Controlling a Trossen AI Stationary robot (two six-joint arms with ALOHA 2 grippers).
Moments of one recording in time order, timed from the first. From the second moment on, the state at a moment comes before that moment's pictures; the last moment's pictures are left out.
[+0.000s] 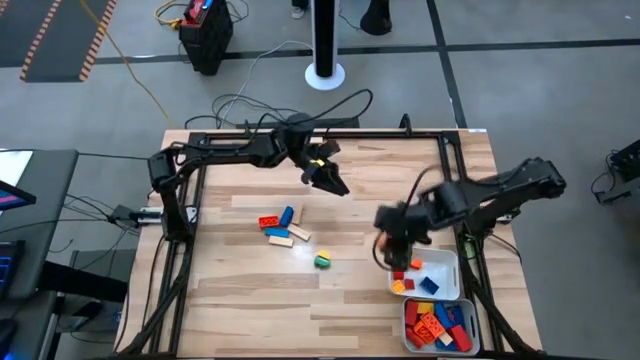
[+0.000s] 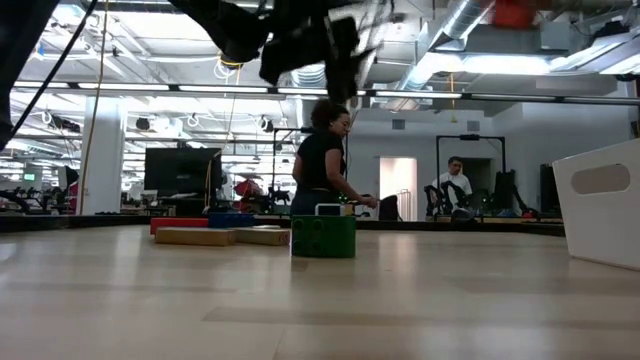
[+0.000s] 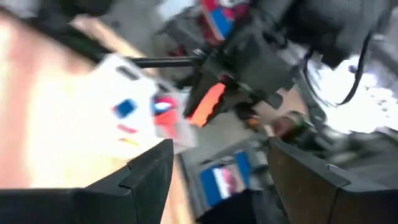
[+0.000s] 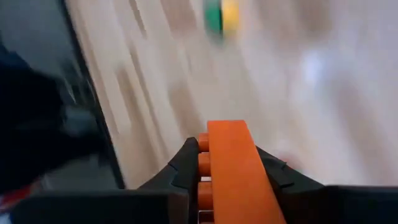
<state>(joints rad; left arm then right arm) 0.39 1.83 1.38 0.31 1.09 -0.75 0.32 1.37 1.34 -1.05 -0.05 0.72</state>
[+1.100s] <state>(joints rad) 0.19 1.75 1.38 -0.71 0.53 0.33 0.77 1.34 1.08 -0.82 -0.34 1.69</state>
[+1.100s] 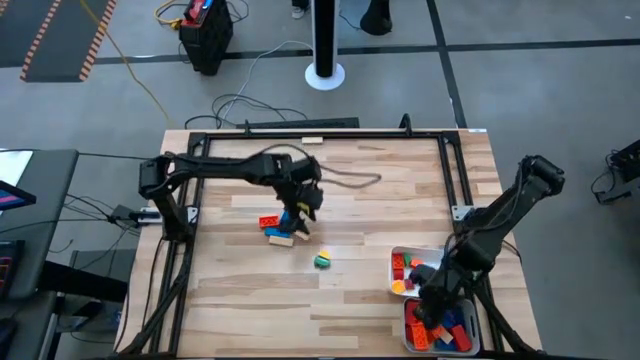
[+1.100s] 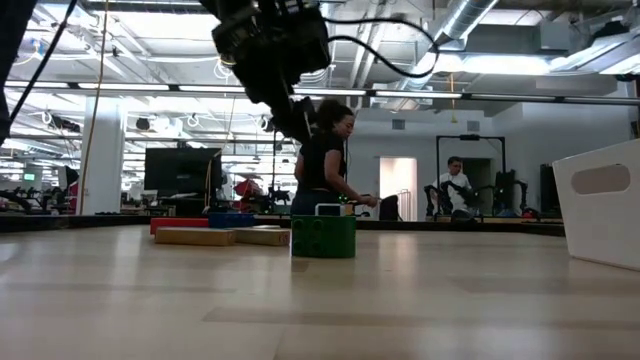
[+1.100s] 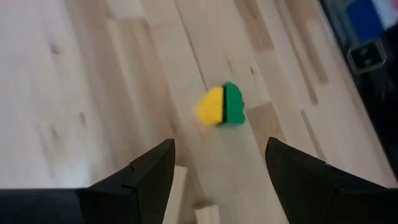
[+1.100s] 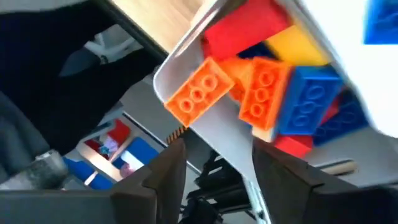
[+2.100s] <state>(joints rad) -0.17 1.90 1.34 -0.35 0.17 -0.06 0.48 1.02 1.13 -1.51 0.11 1.27</state>
